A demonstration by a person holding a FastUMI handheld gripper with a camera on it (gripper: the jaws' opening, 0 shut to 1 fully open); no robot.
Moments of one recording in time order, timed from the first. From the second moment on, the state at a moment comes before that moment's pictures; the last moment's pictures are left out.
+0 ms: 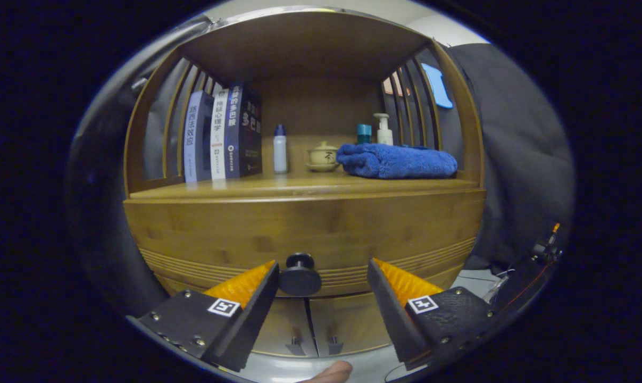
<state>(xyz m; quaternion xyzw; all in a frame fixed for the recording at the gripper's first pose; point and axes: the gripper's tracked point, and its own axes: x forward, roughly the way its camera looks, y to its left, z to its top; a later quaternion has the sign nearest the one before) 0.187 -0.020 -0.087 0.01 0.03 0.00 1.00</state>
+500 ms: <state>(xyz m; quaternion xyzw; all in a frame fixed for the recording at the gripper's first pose) 0.201 0.004 -0.104 -0.04 0.04 0.02 1.00</state>
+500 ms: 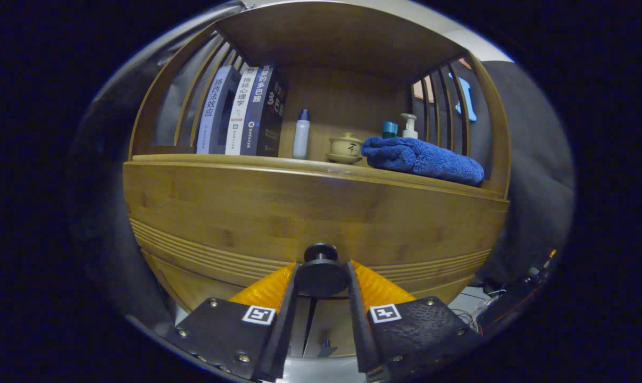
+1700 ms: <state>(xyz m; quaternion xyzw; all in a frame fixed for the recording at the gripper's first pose) 0.150 -0.002 -0.101 -0.05 0.09 0.01 1.00</state>
